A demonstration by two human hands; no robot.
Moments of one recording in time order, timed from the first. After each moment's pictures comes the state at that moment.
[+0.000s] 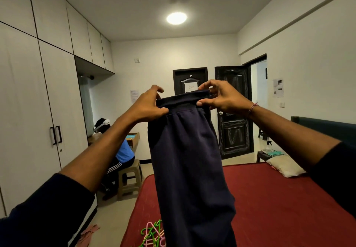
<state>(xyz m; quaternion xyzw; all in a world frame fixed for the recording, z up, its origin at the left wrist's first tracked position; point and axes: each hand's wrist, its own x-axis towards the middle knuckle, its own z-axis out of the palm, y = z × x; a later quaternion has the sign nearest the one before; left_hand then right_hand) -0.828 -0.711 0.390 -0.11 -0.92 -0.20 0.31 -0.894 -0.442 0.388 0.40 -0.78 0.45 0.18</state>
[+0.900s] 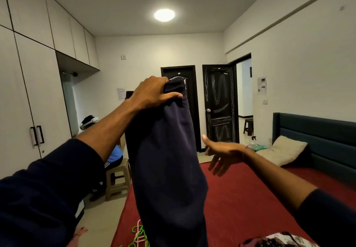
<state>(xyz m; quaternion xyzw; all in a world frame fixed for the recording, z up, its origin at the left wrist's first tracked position) -0.851 -0.684 0.414 -0.21 -0.88 -0.02 0.42 -0.895 -0.427 0.247 0.11 -0.85 0.47 -0.22</state>
